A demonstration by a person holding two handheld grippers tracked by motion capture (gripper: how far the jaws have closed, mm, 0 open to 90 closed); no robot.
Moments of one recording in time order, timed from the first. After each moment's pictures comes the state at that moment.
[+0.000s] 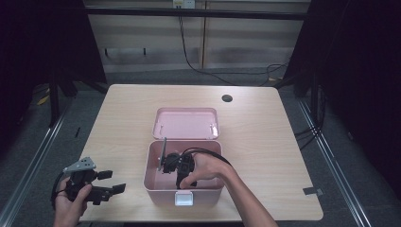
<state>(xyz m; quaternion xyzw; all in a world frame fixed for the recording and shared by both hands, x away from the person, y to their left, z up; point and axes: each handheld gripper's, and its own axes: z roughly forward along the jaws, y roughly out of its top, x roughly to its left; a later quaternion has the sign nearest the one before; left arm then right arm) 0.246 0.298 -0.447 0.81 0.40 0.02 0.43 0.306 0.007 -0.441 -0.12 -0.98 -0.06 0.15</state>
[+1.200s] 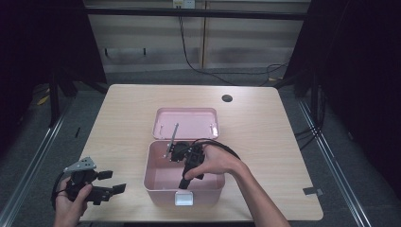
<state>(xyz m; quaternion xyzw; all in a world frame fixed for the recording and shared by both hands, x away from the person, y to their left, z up) 0.246 0.298 -0.448 0.81 0.40 0.02 0.42 0.307 -0.020 -0.395 -0.15 -0.97 -0.12 0.13</state>
